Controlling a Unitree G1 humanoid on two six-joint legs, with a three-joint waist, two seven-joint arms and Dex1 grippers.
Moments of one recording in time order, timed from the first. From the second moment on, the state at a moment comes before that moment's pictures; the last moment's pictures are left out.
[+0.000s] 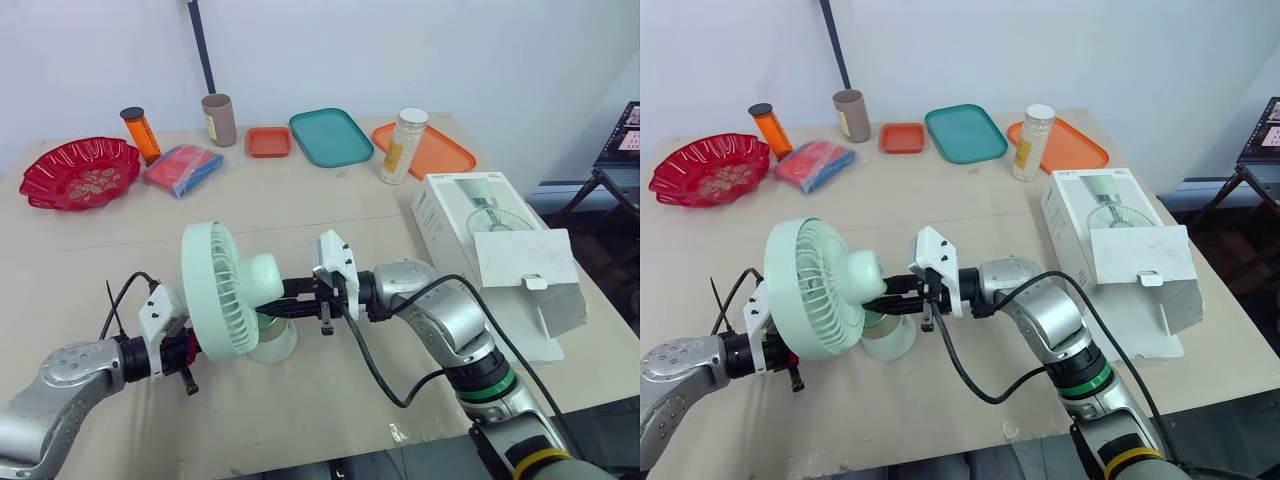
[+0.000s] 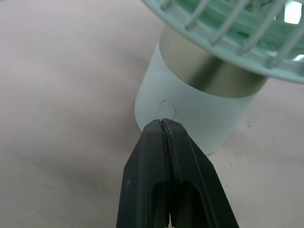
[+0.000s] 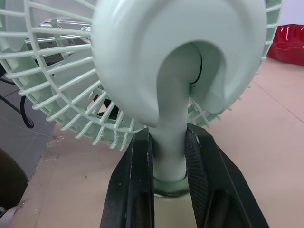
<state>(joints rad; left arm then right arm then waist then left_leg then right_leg) 0.11 0.72 0.15 -0.44 -0.57 0.52 -0.87 -0.60 -0.34 0.35 -0.22 0.43 0.54 1.04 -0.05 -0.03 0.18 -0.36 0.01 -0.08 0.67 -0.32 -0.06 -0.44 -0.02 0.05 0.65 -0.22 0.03</state>
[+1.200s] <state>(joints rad) 0.11 0.67 0.10 -0.45 -0.54 0.53 -0.82 -0.60 -0.36 0.35 -0.26 0.46 0.59 1.02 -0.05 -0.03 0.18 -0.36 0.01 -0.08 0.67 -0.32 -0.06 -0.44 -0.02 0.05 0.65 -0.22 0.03</state>
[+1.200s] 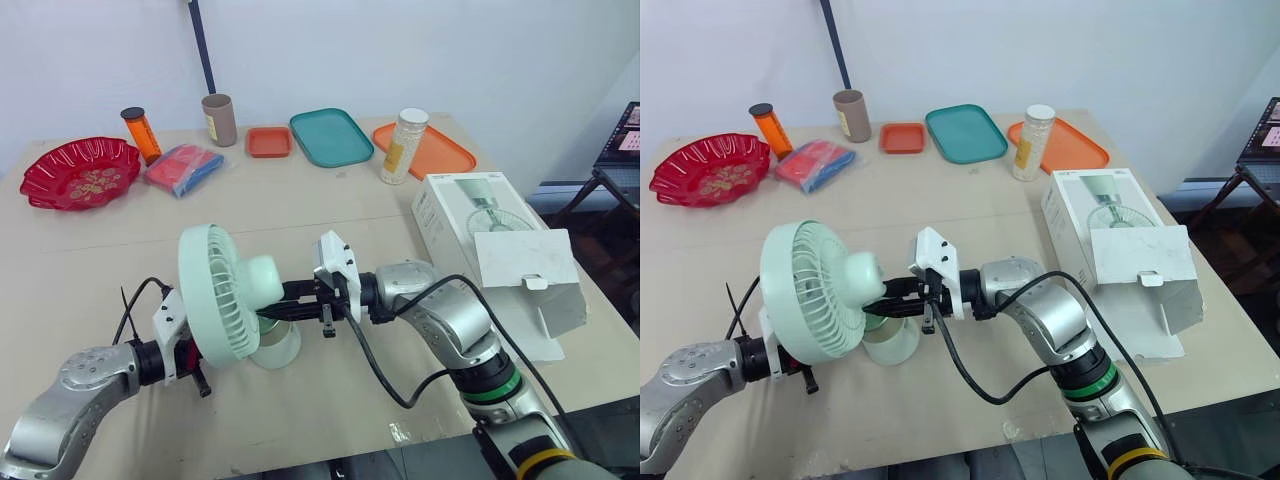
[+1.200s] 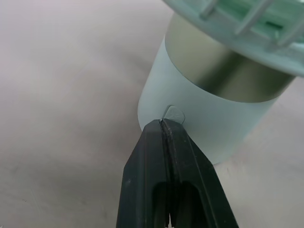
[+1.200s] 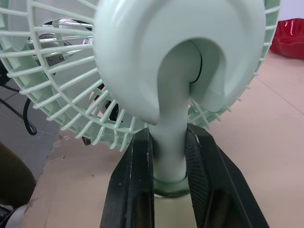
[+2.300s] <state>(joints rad) 0.13 0.67 0.12 -0.49 -0.60 0.57 -0.79 -0.59 -0.36 0.35 -0.27 0.44 0.58 1.02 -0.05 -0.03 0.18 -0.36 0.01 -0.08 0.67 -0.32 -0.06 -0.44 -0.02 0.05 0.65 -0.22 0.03</state>
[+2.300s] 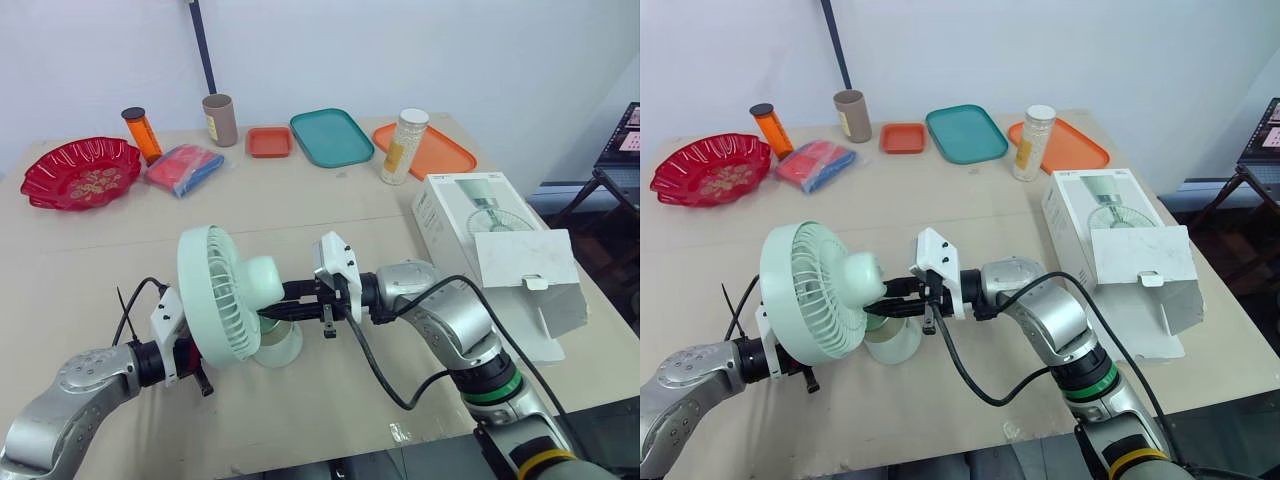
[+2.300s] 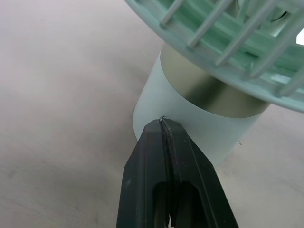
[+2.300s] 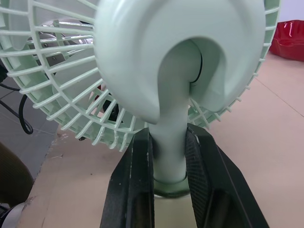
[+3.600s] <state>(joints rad) 0.15 0.65 0.20 -0.53 -0.66 0.61 -0.74 -0.59 -0.35 0.35 -0.27 0.44 0.57 1.00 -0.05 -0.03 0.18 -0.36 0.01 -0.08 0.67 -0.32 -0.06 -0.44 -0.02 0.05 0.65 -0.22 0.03</state>
